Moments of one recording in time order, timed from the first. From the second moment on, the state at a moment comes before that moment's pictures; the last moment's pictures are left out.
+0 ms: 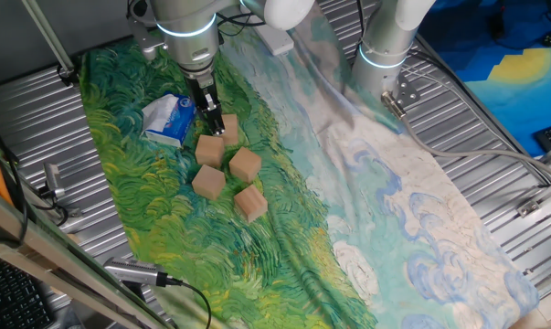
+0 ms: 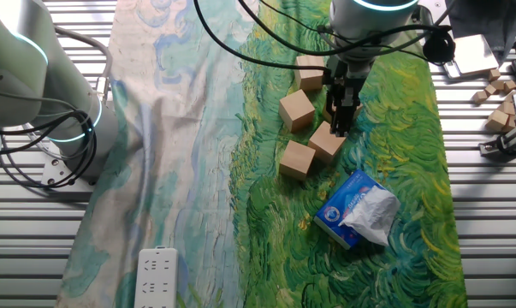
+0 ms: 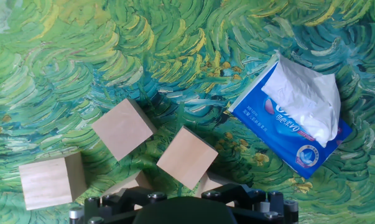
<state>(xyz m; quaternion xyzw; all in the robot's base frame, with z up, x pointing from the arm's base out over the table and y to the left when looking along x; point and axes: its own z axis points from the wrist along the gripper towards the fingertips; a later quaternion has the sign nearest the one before) 0.500 0.000 0.170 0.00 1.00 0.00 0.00</state>
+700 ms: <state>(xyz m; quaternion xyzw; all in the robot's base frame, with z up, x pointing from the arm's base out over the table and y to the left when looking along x) 0.500 0.000 0.170 -0.10 1.00 0.00 0.00</state>
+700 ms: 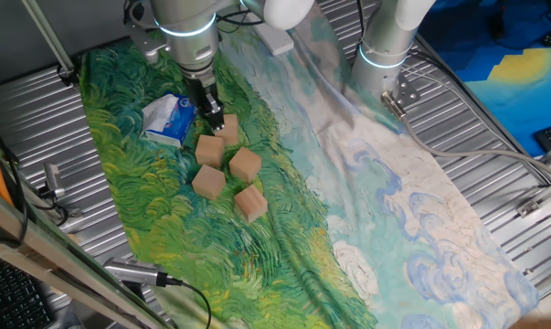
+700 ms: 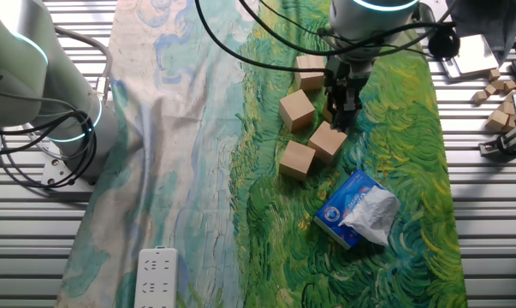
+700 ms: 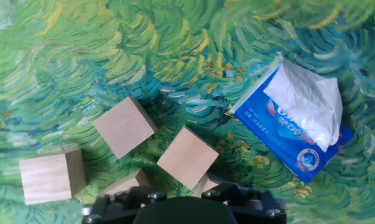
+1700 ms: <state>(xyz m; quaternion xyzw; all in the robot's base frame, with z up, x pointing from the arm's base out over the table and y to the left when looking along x) 0.506 0.010 0.168 -0.18 0.98 0.01 0.00</state>
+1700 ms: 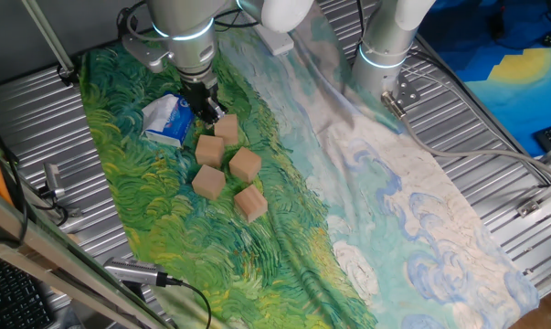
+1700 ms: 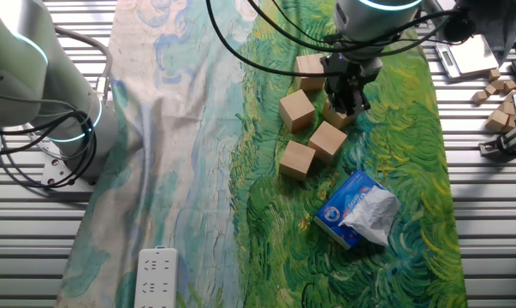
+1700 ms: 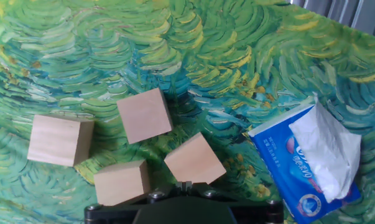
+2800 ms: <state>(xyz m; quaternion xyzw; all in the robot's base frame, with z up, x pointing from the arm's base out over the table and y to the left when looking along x) 0.526 0.036 0.135 -0.18 0.98 0.06 0.01</state>
